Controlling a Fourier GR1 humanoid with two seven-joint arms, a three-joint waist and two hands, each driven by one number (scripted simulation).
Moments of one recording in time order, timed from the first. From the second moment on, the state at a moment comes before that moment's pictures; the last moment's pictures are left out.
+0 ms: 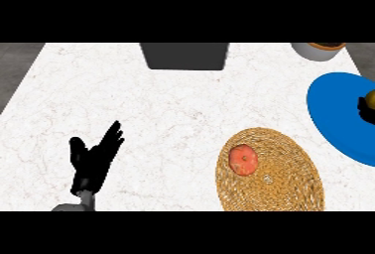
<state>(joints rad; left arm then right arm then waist) 0.00 0.08 -0.07 -1.41 0.09 0.02 0.22 -0.42 -0.46 -0.51 -0.86 0.32 -0.51 -0.40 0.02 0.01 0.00</state>
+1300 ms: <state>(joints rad) -0.01 0.08 -0.07 -1.43 0.07 0.02 0.22 -0.63 -0.68 -0.69 -0.24 0.19 -0.16 -0.67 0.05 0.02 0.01</state>
